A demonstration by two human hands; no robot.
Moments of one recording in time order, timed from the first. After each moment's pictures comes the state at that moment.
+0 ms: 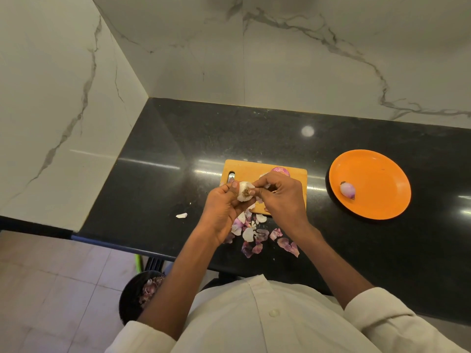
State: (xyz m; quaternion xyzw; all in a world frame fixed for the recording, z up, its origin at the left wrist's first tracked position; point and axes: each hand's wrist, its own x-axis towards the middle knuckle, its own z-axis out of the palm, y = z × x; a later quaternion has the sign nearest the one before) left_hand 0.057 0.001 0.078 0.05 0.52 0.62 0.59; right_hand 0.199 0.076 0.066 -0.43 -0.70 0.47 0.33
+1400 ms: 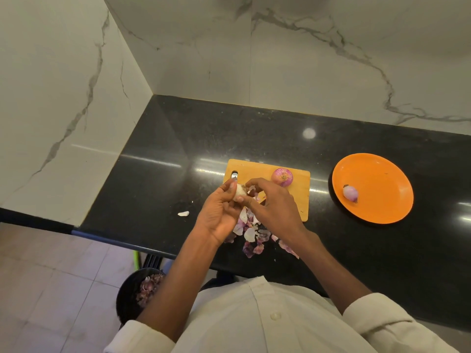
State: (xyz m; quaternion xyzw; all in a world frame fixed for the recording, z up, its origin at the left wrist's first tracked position) left_hand 0.050 -0.005 0.080 -0.08 0.41 0.66 0.62; right_hand 0.190 0.061 0.066 -0.42 -0.80 0.37 0.20
